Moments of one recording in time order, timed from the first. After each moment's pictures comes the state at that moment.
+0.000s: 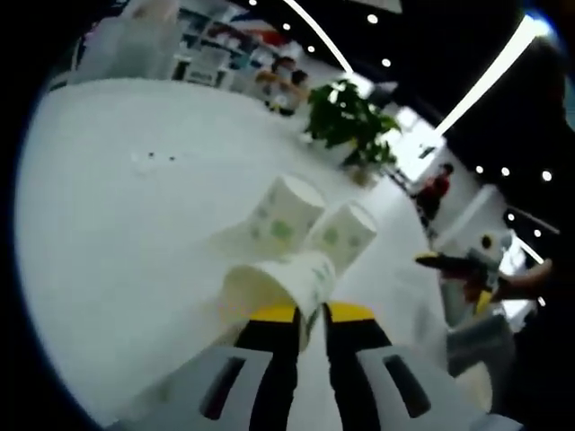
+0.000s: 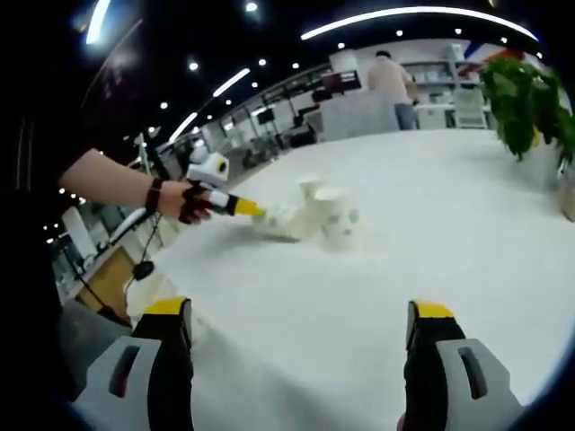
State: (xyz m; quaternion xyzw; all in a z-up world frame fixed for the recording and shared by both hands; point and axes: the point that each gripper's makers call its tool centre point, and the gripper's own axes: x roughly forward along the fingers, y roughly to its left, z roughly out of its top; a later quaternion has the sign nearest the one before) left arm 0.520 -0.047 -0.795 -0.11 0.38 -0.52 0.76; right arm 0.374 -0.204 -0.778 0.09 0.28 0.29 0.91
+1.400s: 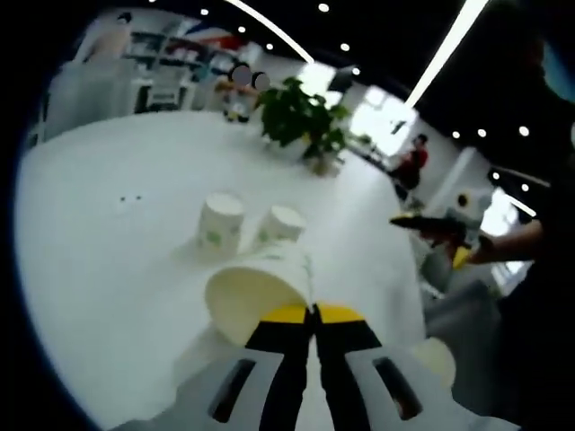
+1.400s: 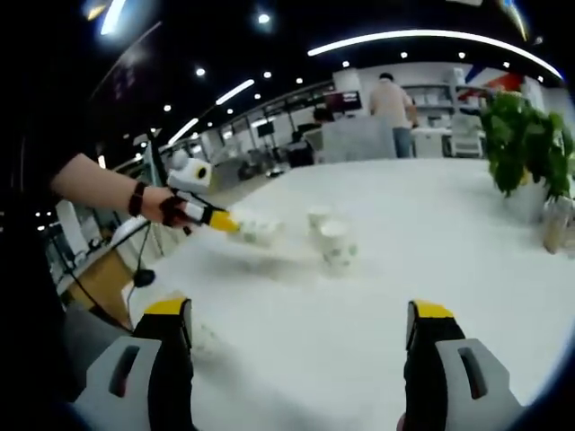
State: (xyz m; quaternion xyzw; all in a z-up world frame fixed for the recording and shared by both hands) left arm 0.449 -0.037 -0.722 -0.02 0.35 -0.58 0.74; right arm 0.356 -0.208 -0.718 0.06 0.23 0.27 0.93
